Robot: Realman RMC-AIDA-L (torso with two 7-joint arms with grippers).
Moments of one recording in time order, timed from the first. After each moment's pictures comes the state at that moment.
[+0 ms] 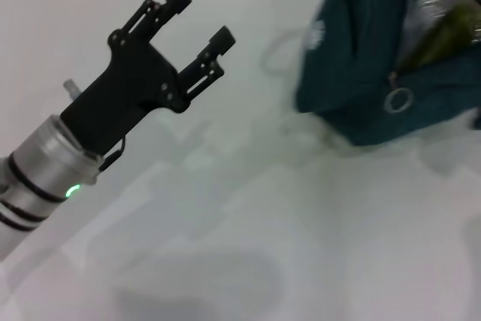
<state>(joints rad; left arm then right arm) -0.50 -2.10 1.10 0.01 0.87 1.81 -0.44 0.81 2.01 -2.82 0.12 0.94 -1.68 0.55</state>
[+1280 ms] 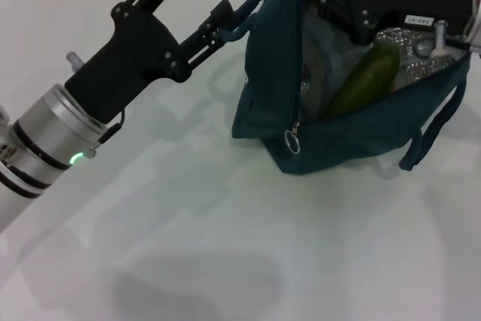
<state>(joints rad) -0.52 -2.09 1.10 0.10 0.85 1.68 -0.50 1.06 1.98 -2.82 0.26 0.45 -1.70 0.87</state>
